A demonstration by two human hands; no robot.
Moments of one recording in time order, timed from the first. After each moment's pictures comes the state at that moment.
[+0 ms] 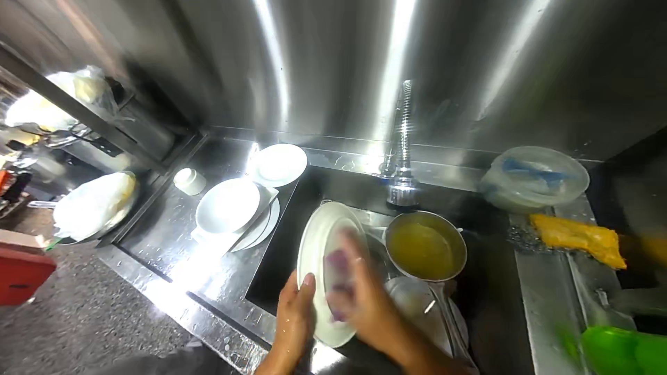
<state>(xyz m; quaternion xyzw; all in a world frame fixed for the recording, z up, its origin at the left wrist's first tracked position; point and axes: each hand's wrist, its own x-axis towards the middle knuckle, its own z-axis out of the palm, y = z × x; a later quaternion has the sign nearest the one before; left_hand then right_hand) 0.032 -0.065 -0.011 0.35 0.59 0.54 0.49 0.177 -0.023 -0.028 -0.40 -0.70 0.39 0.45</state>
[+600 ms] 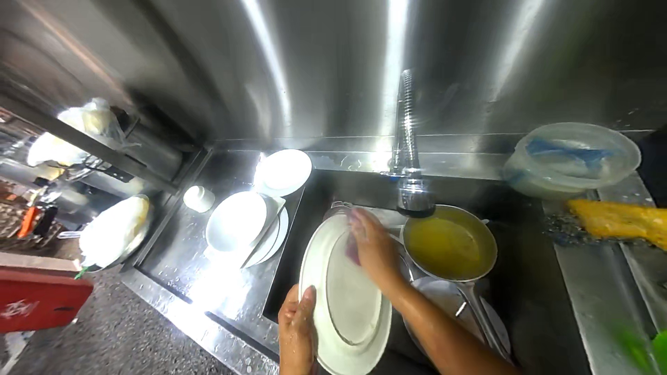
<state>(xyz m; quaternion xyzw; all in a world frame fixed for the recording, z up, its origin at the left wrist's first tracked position) 0.025 -0.058 0.002 0.28 0.59 0.60 0.47 0.155 0.064 -0.043 -0.61 -0.59 0.37 0.39</state>
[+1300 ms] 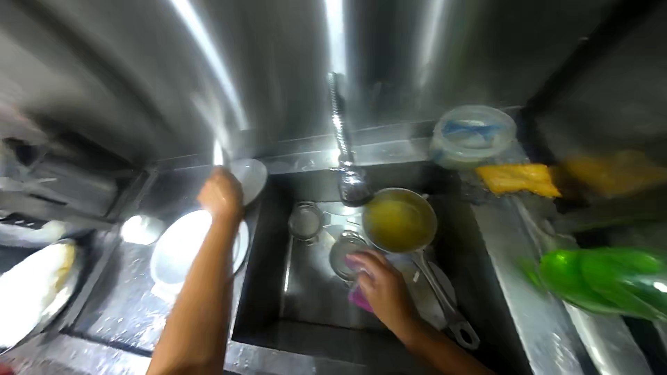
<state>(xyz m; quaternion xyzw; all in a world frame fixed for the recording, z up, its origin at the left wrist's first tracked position) -0.010 0.181 0.051 0.57 0.82 0.08 -0.02 0.214 -0.029 -0.080 -0.63 -0.59 0.30 0.42</state>
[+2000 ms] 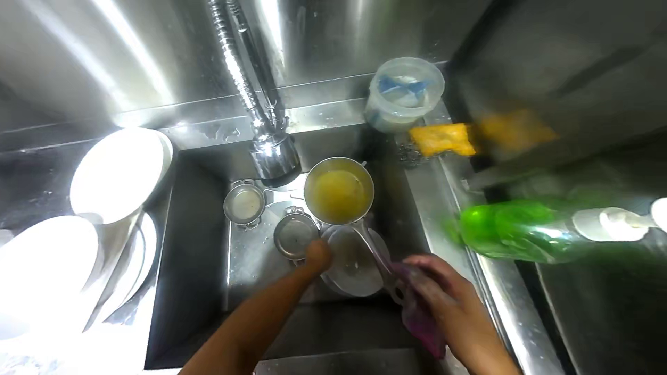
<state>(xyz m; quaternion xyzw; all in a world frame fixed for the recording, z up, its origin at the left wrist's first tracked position) 0.181 0.035 -0.217 0.64 0.54 -0.23 0.50 0.328 -0.121 -0.060 -0.75 -0.34 0.37 0.43</state>
